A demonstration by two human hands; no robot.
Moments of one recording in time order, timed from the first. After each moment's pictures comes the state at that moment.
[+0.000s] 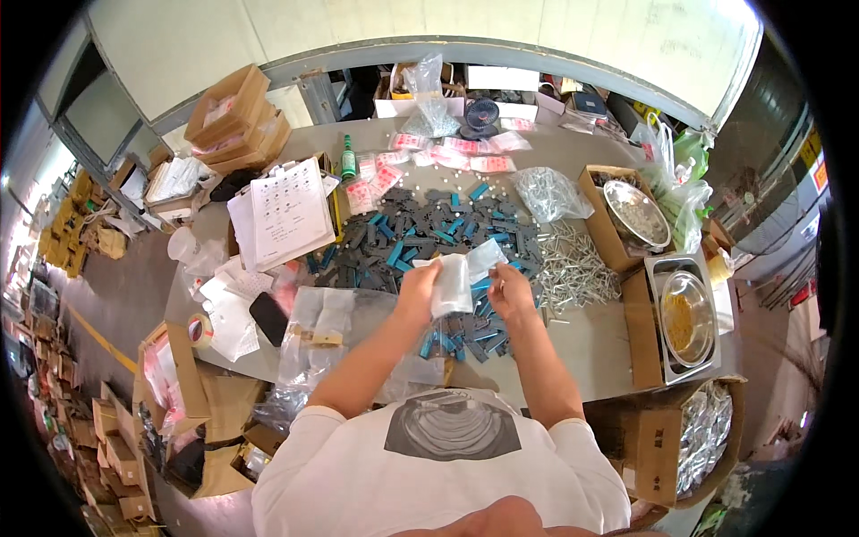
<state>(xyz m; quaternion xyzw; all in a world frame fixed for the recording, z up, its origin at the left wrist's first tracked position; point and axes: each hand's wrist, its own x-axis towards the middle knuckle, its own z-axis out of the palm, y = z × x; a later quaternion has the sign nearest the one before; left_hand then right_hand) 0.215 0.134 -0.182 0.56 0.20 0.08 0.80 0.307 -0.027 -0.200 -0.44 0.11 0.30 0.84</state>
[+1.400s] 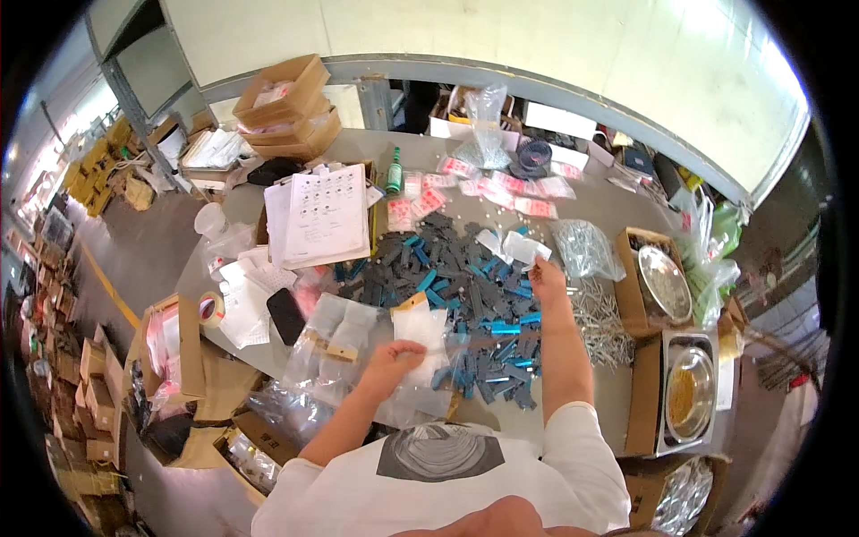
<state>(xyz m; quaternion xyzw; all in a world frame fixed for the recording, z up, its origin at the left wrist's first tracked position) 0.099 0.168 -0.186 0.58 0.25 0.10 0.77 0.480 0.019 -0.262 -0.46 0.09 0.27 0.84</state>
